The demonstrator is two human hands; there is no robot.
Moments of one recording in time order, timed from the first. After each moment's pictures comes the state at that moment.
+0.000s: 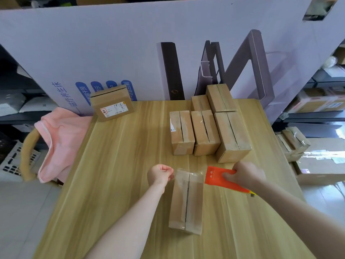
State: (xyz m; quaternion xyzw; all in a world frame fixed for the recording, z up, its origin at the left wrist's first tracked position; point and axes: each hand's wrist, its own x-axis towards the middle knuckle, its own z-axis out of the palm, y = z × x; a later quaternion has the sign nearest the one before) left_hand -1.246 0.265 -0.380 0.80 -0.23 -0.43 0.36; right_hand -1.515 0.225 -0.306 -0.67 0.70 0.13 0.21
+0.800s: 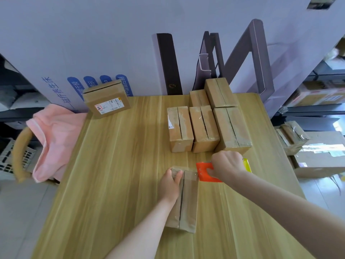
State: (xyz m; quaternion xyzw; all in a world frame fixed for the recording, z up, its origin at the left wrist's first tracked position) left_hand -1.279 0.294 -0.403 0.77 -0.42 -0.40 0.27; right_hand -1.447 0.216 -0.285 -0.80 0.57 0.19 -0.01
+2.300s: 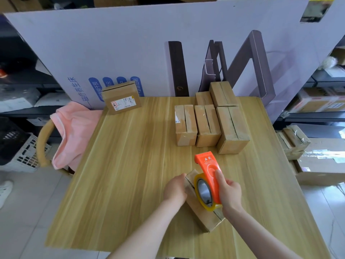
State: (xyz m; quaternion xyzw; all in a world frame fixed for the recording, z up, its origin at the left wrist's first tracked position) left_hand -1.296 0.358 -0.376 0.77 -0.55 -0.32 0.09; right_hand -1.460 0.352 -0.334 -0.31 0.71 -0.37 0.51
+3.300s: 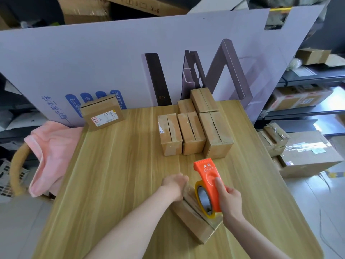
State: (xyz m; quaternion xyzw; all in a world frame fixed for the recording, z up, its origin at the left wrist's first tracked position) left_hand -1.314 0.294 -0.338 0.57 -0.77 -0.19 -0.22; right_hand -1.486 0.350 -0.333 -0.28 0.72 -0.41 0.48
